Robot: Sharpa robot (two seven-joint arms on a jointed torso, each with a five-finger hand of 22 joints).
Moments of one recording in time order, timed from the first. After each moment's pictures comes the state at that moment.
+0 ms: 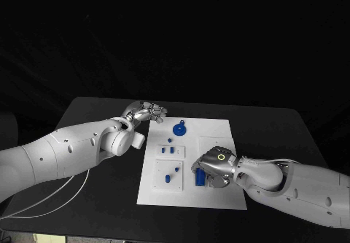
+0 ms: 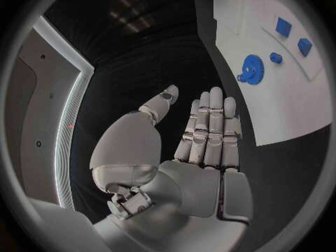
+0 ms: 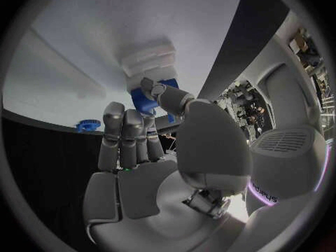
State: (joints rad) left arm 1.25 -0.68 -0.12 1.22 -0.21 -0.30 0.29; left_hand 1.02 -0.10 0.52 -0.23 0.06 0.89 0.16 0.25 0.54 1.19 0.13 0.08 0.13 0.99 0.06 0.68 0.31 0.03 0.72 -0.04 0.57 1.23; right arm 1.15 -0.75 -0.25 1.52 -2.00 -0.39 0.02; right_hand 1.24 -0.28 0.87 -0.28 0.05 0.90 0.04 0.28 0.50 0.95 -0.04 1.21 1.12 1.17 -0.14 1.22 1.13 0.25 1.14 -0.06 1.08 1.31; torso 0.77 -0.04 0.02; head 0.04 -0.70
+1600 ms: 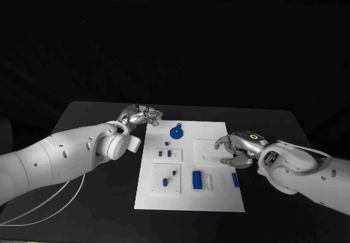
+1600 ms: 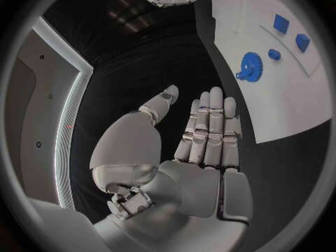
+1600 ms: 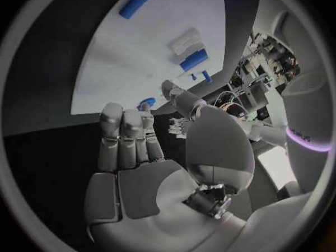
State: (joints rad) left arm 1.25 -0.68 -0.12 1.21 -0.21 -0.30 0.29; left_hand 1.02 -0.10 0.52 -0.23 0.06 0.89 0.16 0.25 0.54 1.19 0.13 0.08 0.13 0.99 0.06 0.68 0.32 0.03 0.72 -0.04 0.57 1.23; right arm 1.23 -0.95 -0.21 1.58 -1.55 -0.41 -0.08; right_hand 1.02 -0.29 0.75 -0.20 0.05 0.82 0.09 0.31 0.53 0.96 0.03 1.26 1.08 1.19 -0.08 1.23 1.13 0.22 1.16 -0.08 1.11 1.31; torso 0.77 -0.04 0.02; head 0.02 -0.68
